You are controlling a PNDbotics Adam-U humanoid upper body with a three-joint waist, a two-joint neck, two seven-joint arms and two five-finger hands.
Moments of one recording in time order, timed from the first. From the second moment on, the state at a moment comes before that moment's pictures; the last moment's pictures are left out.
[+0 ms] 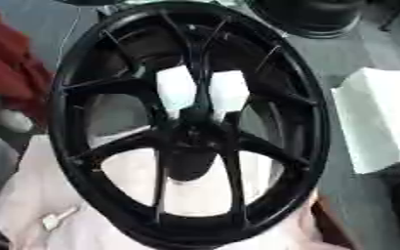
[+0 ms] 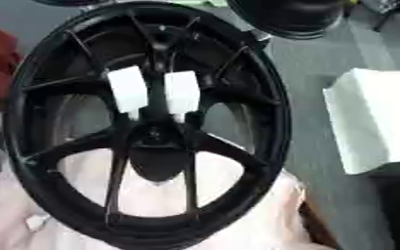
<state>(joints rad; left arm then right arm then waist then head) -0.33 0.28 0.11 -1.98 0.16 0.06 0.26 -0.24 -1.39 -0.18 -1.99 -0.25 -0.28 0.23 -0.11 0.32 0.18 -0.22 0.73</state>
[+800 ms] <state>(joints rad) -0.33 0.28 0.11 -1.98 0.16 0.06 0.25 -0.21 -1.39 -0.13 -1.99 -0.16 -0.30 0.24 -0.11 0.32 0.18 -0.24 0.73</state>
